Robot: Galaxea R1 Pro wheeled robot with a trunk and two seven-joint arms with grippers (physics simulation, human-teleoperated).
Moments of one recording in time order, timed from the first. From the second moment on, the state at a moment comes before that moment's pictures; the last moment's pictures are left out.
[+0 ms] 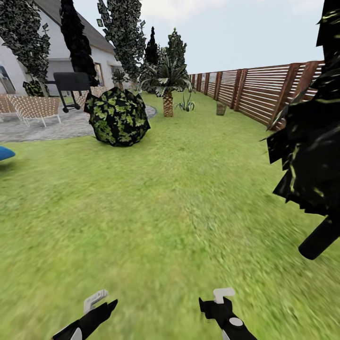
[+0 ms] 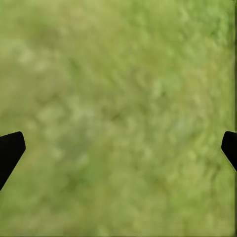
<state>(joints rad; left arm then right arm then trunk) -0.38 0.03 0.38 -0.46 0.15 0.13 -0.29 -0.41 0.08 0.02 -0.40 0.05 -0.08 0.00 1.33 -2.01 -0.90</state>
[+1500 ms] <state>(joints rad) -0.38 0.03 0.38 -0.46 0.15 0.13 -0.29 -0.41 0.08 0.02 -0.40 0.05 -0.08 0.00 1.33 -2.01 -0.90</state>
